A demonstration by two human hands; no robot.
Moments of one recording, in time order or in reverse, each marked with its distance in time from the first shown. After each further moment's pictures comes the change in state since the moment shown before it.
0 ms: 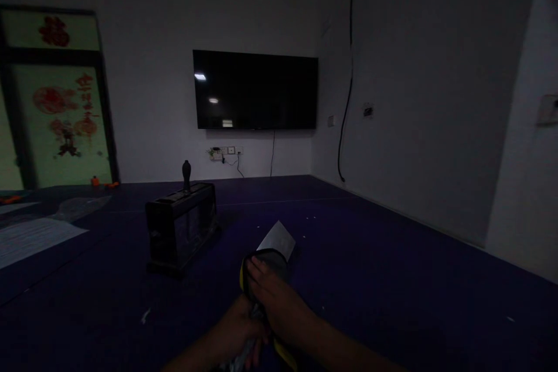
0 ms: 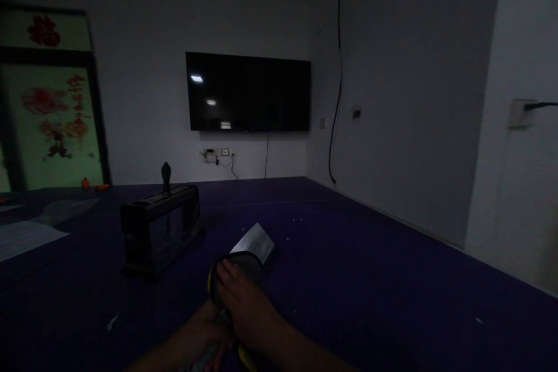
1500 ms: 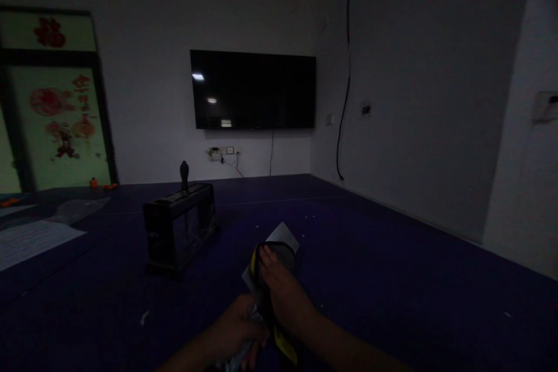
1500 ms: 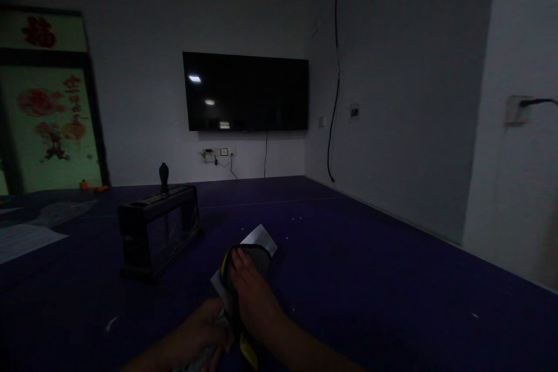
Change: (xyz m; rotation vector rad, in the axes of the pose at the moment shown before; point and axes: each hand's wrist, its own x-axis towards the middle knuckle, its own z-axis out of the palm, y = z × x) left_hand -0.013 0.017 0.000 0.056 -0.143 0.018; right_hand -0.007 0.014 0.013 0.036 0.164 0.221
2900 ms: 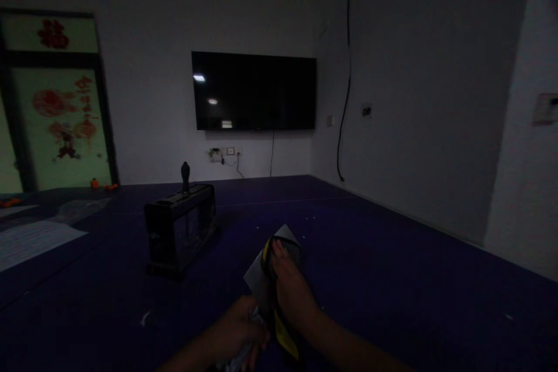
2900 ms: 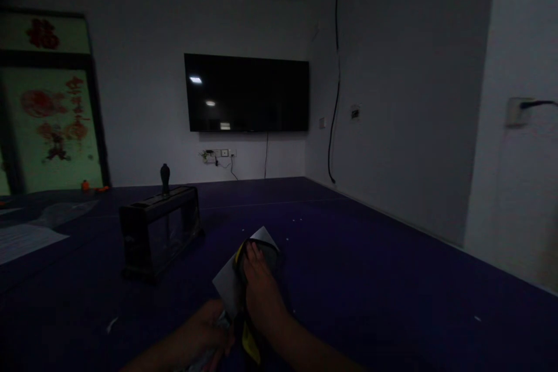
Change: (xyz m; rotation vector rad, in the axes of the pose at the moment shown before) left_hand 0.001 -0.003 -0.002 0.032 -0.016 0.001; right_hand -0.003 0.017 0.014 0.045 0.206 0.143
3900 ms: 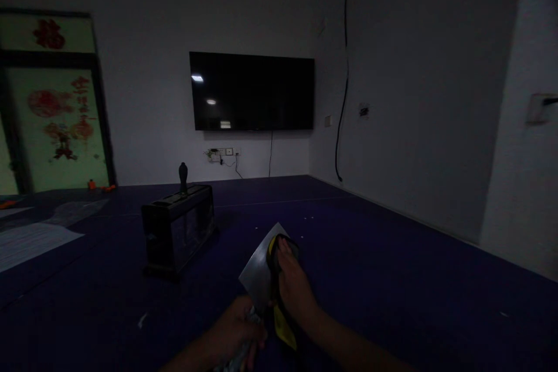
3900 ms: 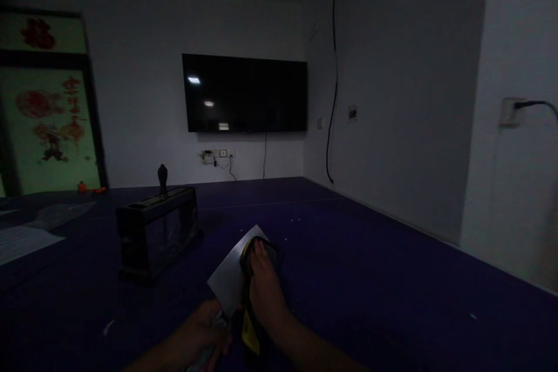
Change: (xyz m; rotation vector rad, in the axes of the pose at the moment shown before) left_hand 0.000 -0.001 0.002 -0.013 0.076 0.012; right_hand -0.003 0.018 0.009 0.148 0.143 0.109
